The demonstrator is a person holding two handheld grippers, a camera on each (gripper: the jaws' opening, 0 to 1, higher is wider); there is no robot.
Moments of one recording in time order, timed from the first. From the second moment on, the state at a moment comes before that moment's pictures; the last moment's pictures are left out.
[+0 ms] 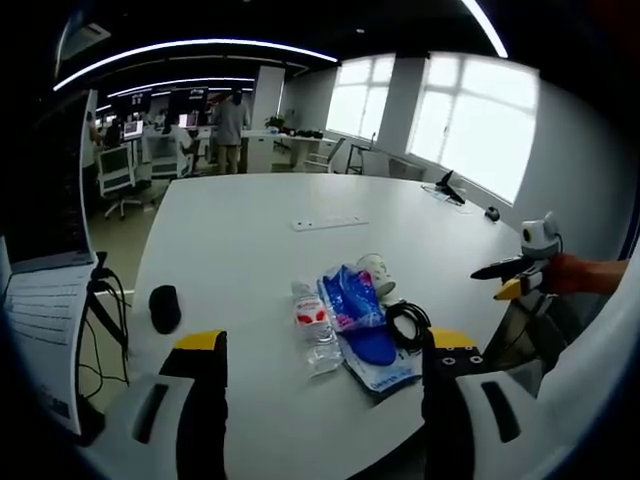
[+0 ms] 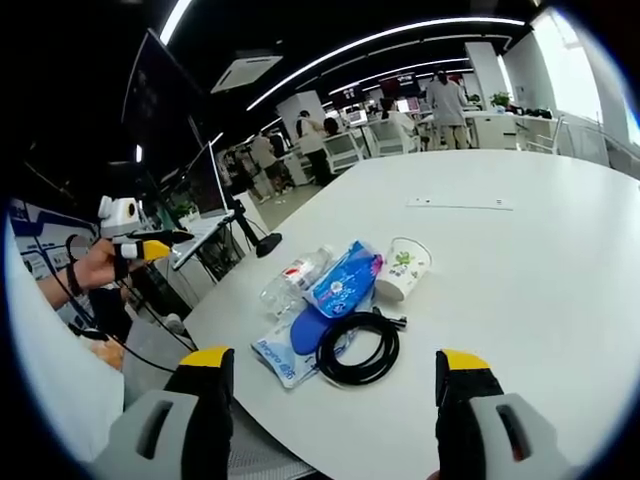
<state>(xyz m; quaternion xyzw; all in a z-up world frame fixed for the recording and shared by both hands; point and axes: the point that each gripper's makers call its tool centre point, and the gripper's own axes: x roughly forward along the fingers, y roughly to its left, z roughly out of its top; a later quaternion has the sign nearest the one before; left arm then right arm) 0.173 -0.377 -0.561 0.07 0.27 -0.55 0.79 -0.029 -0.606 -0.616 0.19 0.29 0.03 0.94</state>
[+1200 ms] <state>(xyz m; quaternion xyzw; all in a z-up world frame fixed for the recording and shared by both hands) 0.196 -0.437 -0.589 0.06 0.30 -0.54 0.78 -0.032 -0.602 -0.622 0.19 0.30 0.03 0.93</state>
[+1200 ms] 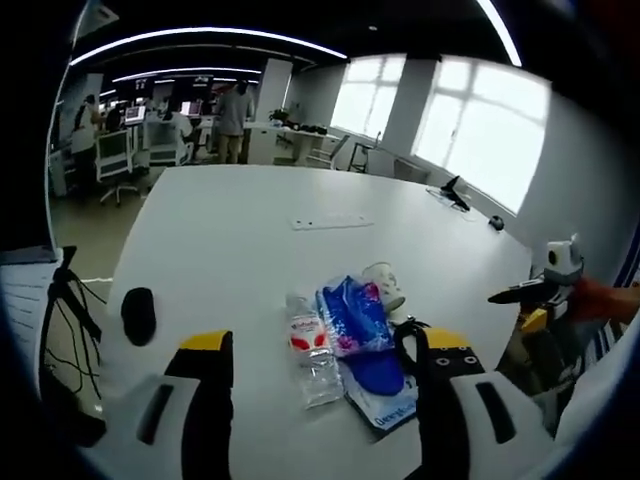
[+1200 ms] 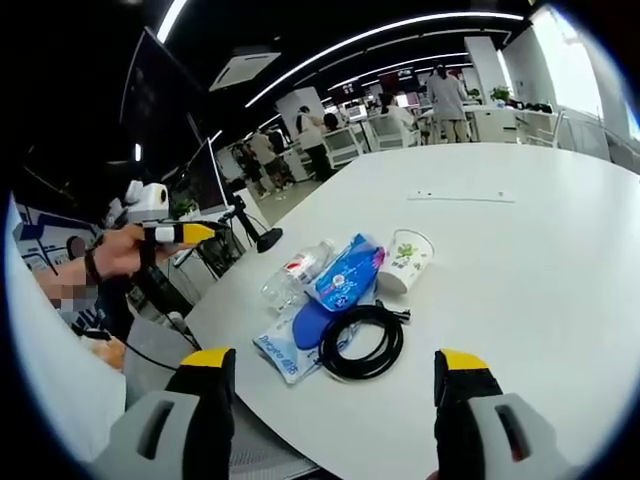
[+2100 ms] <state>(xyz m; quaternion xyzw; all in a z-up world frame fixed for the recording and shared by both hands) 0.213 -0.467 -0.655 0.04 0.36 -0.52 0.77 -0.039 -0.599 -0.632 0.20 0.30 0.02 0.93</state>
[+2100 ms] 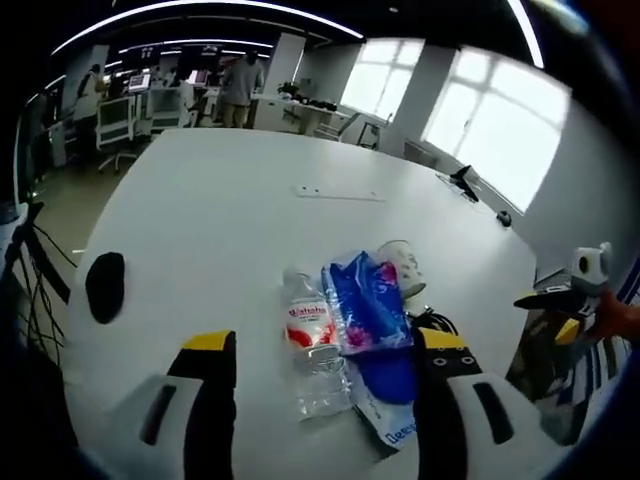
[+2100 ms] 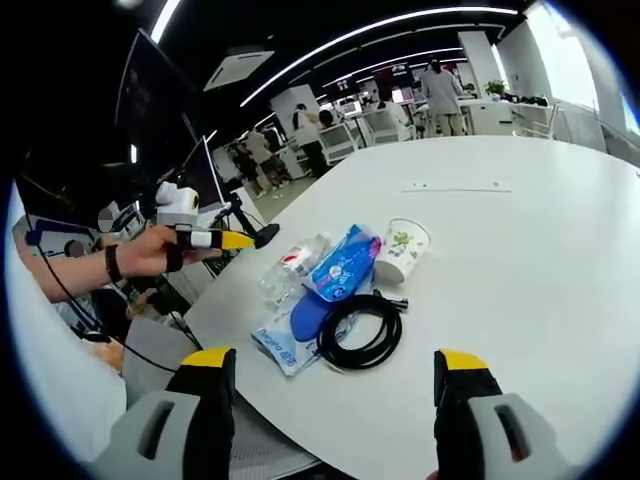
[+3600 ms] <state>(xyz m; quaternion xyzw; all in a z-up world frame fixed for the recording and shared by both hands) 0.234 -0.521 -0.738 0.00 0.48 -0.42 0.77 -0.030 -0.613 -0.647 0.21 0.32 0.03 0.92</state>
